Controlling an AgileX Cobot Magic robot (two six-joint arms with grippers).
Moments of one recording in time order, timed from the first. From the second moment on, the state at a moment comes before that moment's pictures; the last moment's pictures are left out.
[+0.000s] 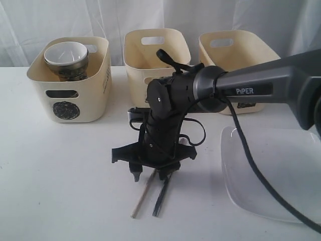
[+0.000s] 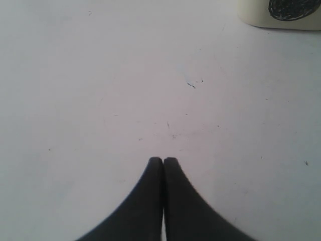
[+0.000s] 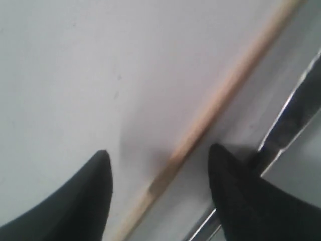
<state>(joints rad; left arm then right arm) 0.04 0.00 0.02 0.19 0.53 -0.21 0.57 2.09 -1.42 0.17 0.81 0.40</state>
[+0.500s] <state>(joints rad) 0.04 0.00 0.02 0.19 0.53 -0.21 0.57 2.10 -1.42 0.17 0.84 0.21</state>
